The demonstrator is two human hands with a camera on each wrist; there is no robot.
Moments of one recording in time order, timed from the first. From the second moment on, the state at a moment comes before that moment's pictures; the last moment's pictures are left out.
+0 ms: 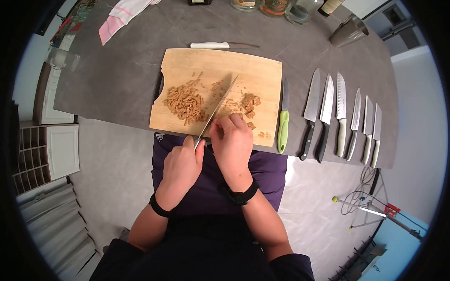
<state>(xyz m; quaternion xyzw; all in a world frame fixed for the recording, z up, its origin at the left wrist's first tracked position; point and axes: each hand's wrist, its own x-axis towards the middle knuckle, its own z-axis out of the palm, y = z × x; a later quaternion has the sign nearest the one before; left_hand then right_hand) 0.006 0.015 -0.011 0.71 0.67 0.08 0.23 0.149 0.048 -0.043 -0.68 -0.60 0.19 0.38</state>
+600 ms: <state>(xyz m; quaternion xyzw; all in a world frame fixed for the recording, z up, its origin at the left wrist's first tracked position) -0.011 -0.001 -0.005 0.70 0.66 0.12 0.23 0.157 0.037 -0.048 -0.66 -0.59 0.23 0.41</state>
